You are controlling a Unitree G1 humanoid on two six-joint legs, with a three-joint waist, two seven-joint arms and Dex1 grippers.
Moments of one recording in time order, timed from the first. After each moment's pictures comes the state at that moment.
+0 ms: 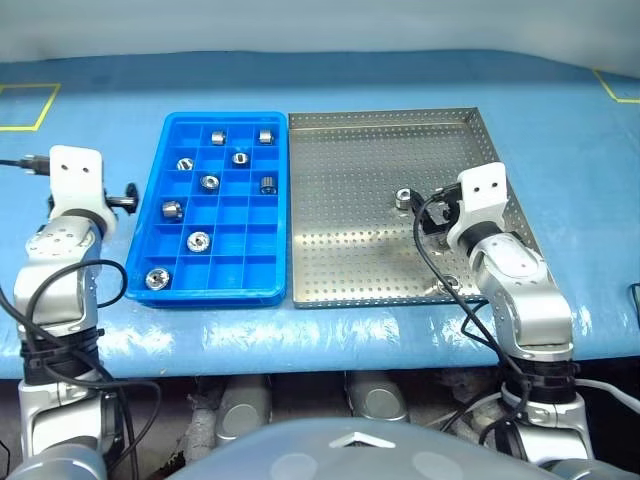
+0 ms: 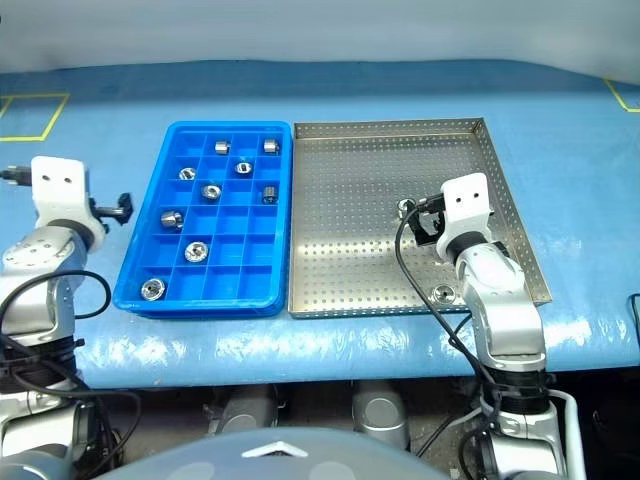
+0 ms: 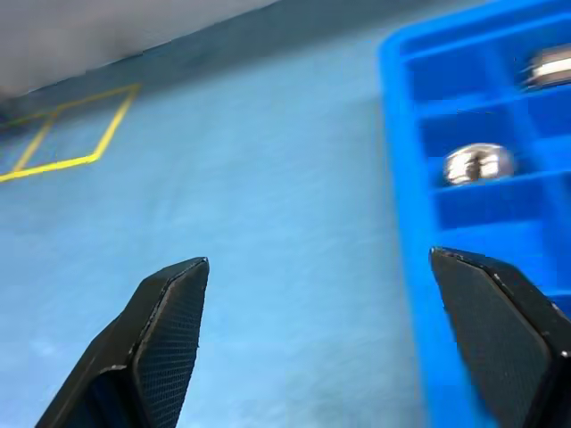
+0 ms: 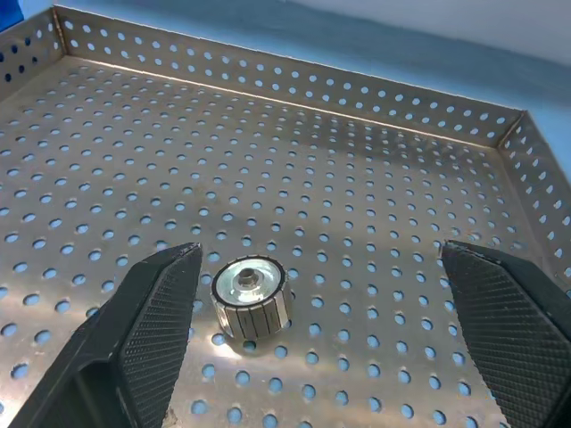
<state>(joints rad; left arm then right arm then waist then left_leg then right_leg) -0.25 0.56 0.31 -0.20 -0.04 0.91 -0.03 -0.20 -0.34 -0.08 -0.31 0.13 0.67 0.18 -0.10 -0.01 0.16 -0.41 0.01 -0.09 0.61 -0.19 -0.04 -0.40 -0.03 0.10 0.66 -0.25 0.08</state>
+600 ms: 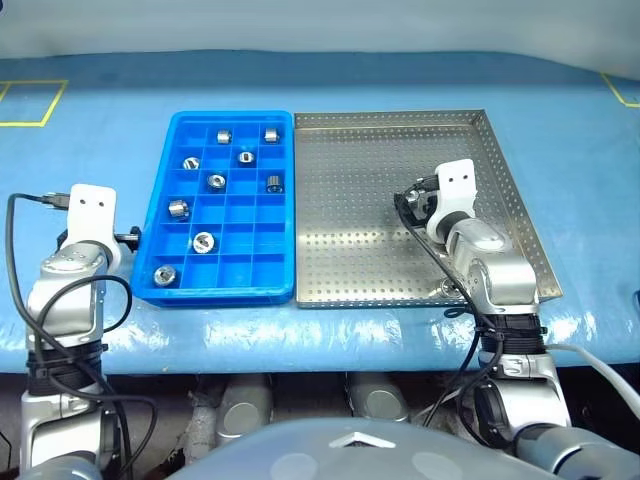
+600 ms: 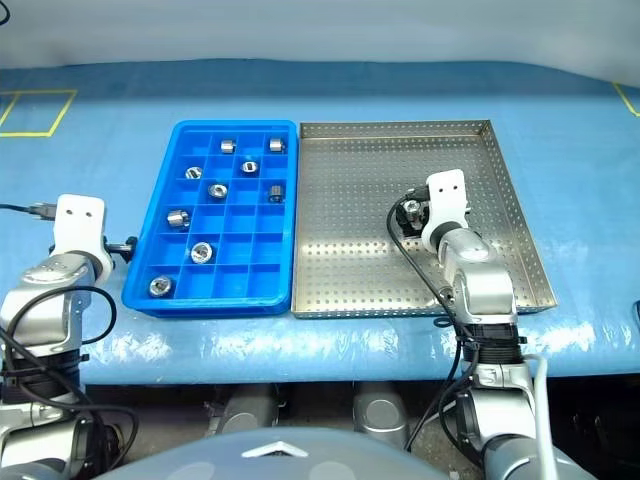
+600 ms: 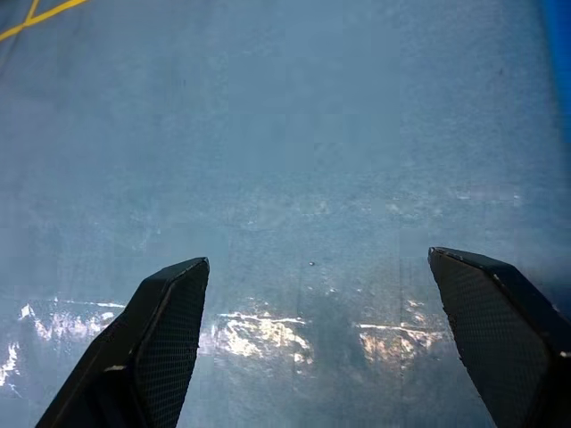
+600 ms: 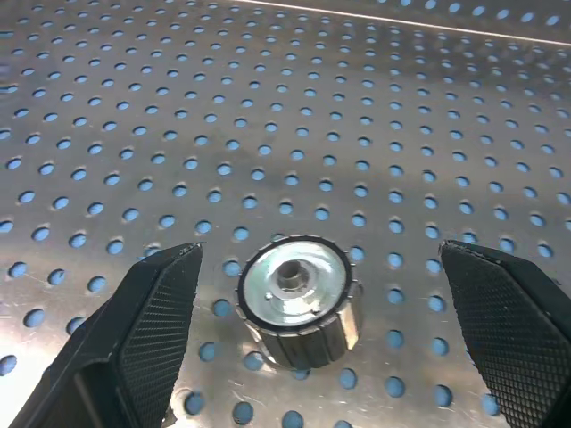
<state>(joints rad) -0.17 0.56 0.27 -0.23 -0.05 1.08 -0.16 -0.36 -0.29 -0.07 0.03 0.13 0.66 0.22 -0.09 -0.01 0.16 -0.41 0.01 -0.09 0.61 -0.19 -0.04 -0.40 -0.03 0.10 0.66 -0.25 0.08</state>
